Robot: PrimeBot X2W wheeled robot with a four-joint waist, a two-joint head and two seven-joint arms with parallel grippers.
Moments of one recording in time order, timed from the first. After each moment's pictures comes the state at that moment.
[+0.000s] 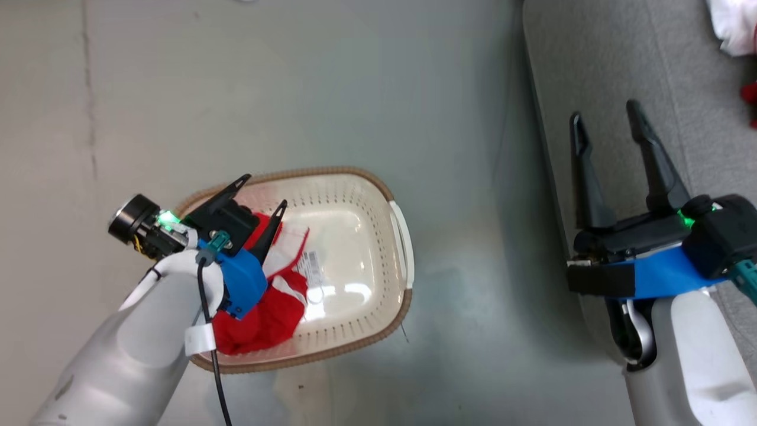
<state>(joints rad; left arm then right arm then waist) -0.73 0.31 -0.76 0.86 -0.24 -0.13 -0.26 -0.37 -0.05 0.04 0.05 0.10 0.13 -0.26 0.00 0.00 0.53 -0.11</state>
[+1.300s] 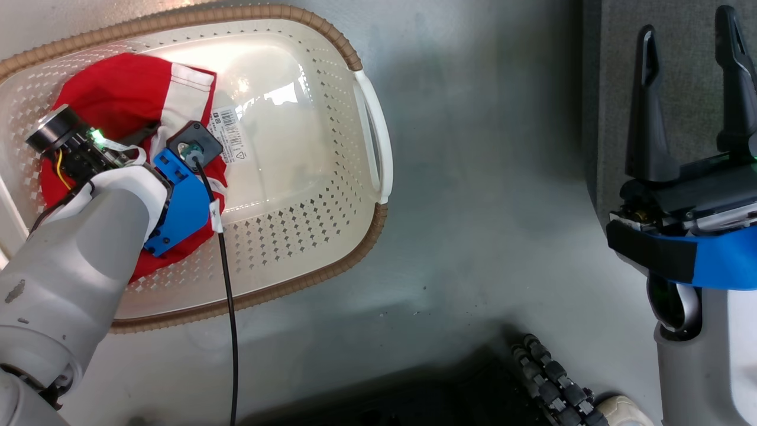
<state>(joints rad) -1.13 0.33 -1.28 1.24 -0.38 -0.13 -0.02 -0.46 -0.05 -0.01 -0.16 0.04 0.13 -0.26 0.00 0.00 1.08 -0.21</state>
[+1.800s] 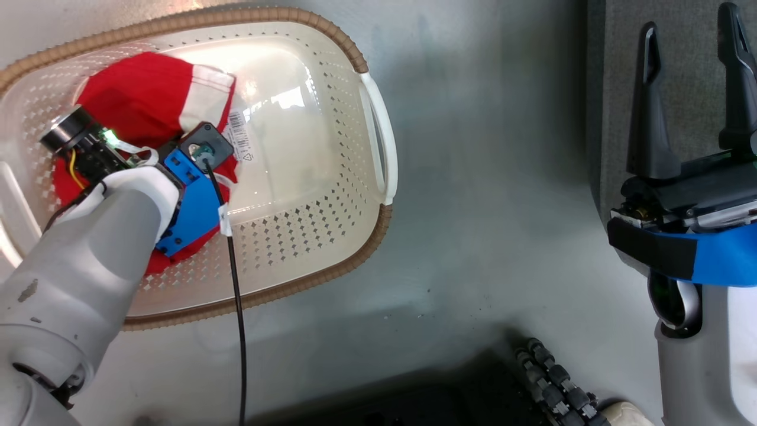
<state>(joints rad) -1.12 0.31 -1.28 1.25 -0.39 -0.13 -0.01 -0.46 -0.05 -0.01 -0.16 0.03 0.13 -0.26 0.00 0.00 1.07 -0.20</state>
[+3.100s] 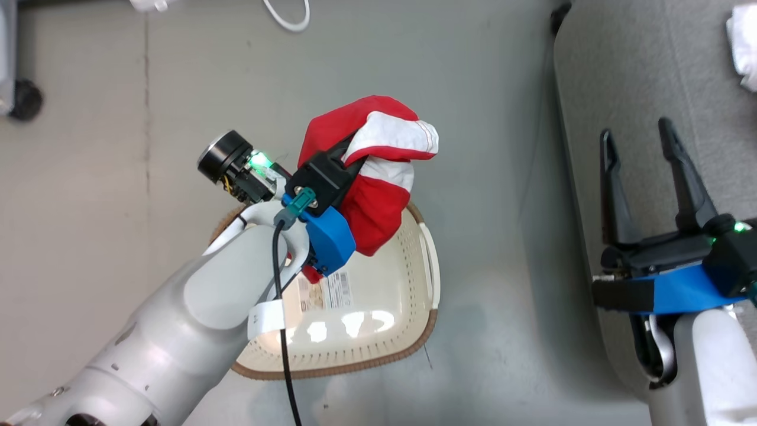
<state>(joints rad) -0.92 0.23 -1.03 0.75 -0.45 -0.05 -0.26 -0.32 -0.07 -0.03 0.02 0.04 0.13 -0.26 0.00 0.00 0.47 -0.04</state>
